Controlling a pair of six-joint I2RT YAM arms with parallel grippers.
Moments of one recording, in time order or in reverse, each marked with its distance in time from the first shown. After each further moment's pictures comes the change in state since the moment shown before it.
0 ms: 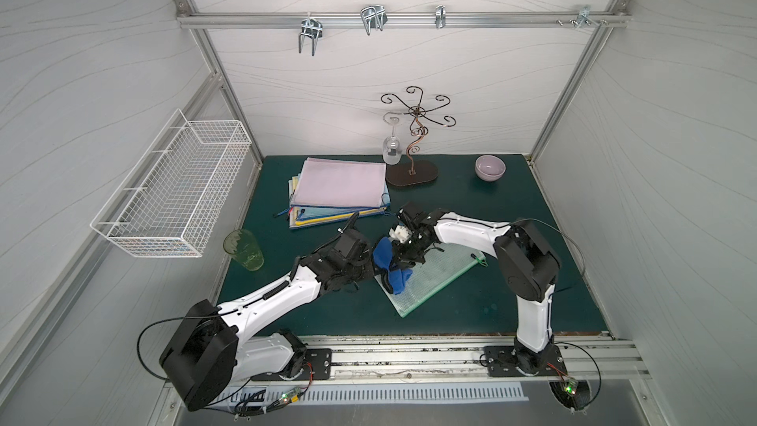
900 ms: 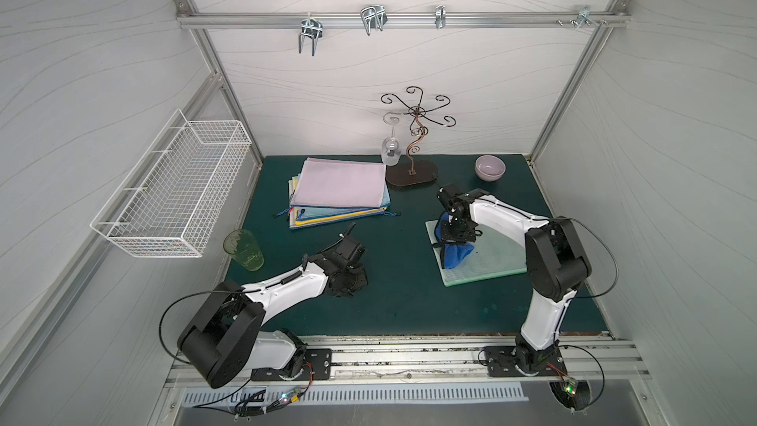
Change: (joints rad) left arm 0.076 0.096 -0.071 -0.086 0.004 -0.038; right arm -0.195 -0.040 -0.040 -0.229 0.587 -0.060
